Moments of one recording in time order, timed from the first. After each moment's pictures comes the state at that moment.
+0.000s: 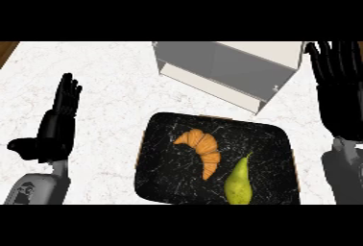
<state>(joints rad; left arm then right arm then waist) -0.16 0.28 -0.08 -1.51 0.14 0.28 -0.13 -0.34 -0.29 -0.01 -1.71 -0.39 -0.17 0.00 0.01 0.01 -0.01</state>
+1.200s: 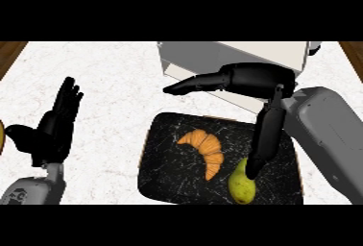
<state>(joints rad) -0.14 0.30 -0.09 -1.59 0.14 0.29 0.10 -0.84 -0.40 0.39 -1.41 -0.53 0.78 0.16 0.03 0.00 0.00</state>
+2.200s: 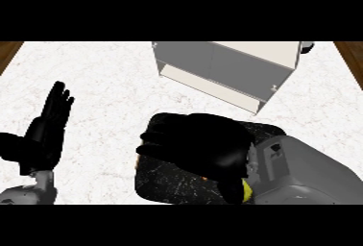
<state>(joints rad) -0.08 0.30 -0.05 -1.65 0.13 0.27 0.13 -0.85 -0.38 0.69 -1.77 0.23 0.74 0.33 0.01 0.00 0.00</state>
